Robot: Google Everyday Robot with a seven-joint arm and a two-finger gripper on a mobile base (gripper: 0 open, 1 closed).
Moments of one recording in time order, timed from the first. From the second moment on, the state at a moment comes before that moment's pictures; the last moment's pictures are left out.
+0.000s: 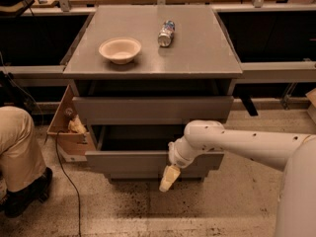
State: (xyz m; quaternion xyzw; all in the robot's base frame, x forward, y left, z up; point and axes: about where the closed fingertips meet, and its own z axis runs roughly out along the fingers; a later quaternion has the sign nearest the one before) arm 0.573 -0.037 0.487 -0.60 0.76 0.15 0.18
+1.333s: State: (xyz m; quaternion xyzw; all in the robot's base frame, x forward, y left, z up) arm 0.603 -0.044 0.444 -0.60 0.77 0.13 0.16
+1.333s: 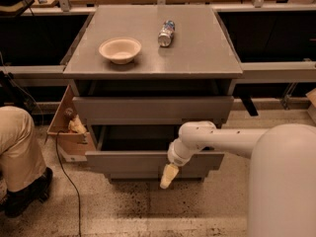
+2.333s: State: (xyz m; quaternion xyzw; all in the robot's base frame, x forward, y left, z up) arm 0.622 -0.051 0.420 -0.60 0.77 0.11 0.15
